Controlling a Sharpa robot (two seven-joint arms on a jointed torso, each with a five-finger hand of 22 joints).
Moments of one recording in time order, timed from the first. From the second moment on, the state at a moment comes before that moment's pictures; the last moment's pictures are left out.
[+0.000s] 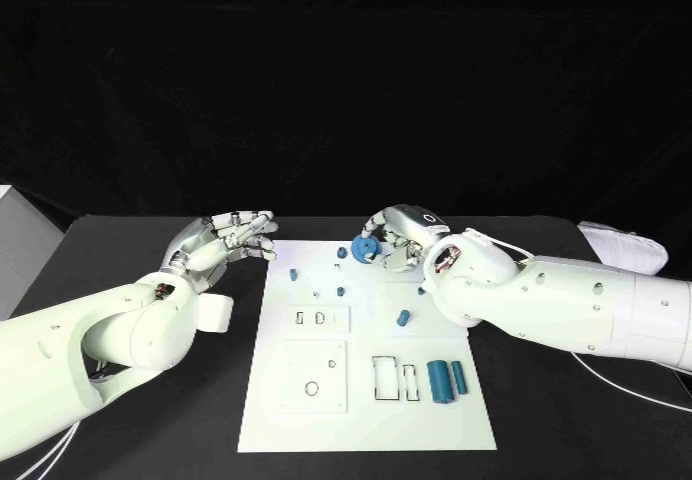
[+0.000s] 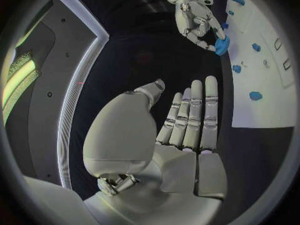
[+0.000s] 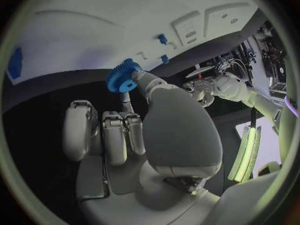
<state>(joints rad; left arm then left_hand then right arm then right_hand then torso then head) 1.19 -0.93 -0.03 1.63 0.01 -0.35 0.46 1.34 -0.15 0.44 0.16 0.05 0.80 0.20 0.27 0.18 1.03 0.16 0.08 0.07 0.92 0.10 0.69 0.48 0.17 0.86 0.20 0.82 0.38 1.29 -0.73 -0.14 1.49 -1.49 -0.57 -0.26 1.39 -0.19 0.42 0.15 0.26 0.95 0.15 0.23 0.37 1.47 0.04 1.57 1.31 1.46 -0.03 1.57 1.31 0.08 1.45 0.08 1.31 1.28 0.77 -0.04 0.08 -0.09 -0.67</state>
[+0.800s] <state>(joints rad) 1.19 -0.92 -0.03 1.63 0.01 -0.35 0.46 1.34 -0.15 0.44 0.16 0.05 0.80 0.20 0.27 0.18 1.03 0.16 0.08 0.07 0.91 0.10 0.69 0.48 0.17 0.86 0.20 0.82 0.38 1.25 -0.59 -0.14 1.41 -1.57 -0.56 -0.27 1.37 -0.20 0.42 0.15 0.26 0.95 0.15 0.23 0.37 1.47 0.04 1.57 1.31 1.46 -0.03 1.57 1.31 0.08 1.45 0.08 1.31 1.28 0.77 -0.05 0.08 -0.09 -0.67</state>
